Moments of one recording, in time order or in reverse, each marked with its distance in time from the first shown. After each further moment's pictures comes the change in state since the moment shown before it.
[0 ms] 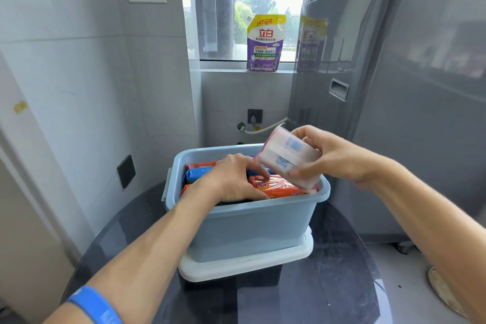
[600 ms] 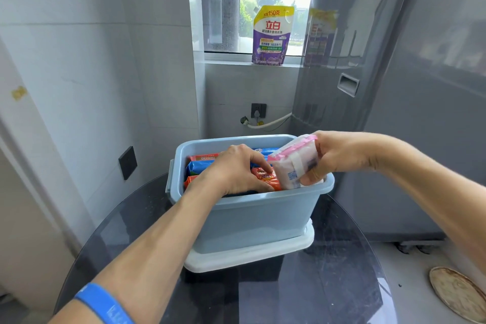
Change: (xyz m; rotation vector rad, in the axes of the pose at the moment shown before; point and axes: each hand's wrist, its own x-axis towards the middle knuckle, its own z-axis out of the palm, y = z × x) left_hand 0.006 -0.003 0.002 0.030 0.093 0.012; right_hand 0.024 -0.012 -0.010 -0.391 -0.301 0.093
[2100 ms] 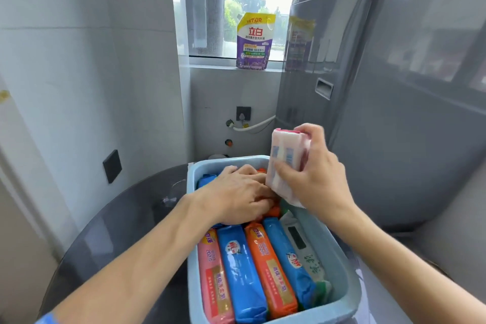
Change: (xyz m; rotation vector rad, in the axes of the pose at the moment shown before) left_hand -0.045 0.037 0.016 0.474 -0.271 0.342; right_hand -0.044 -0.028 0.089 0.012 1.069 0.048
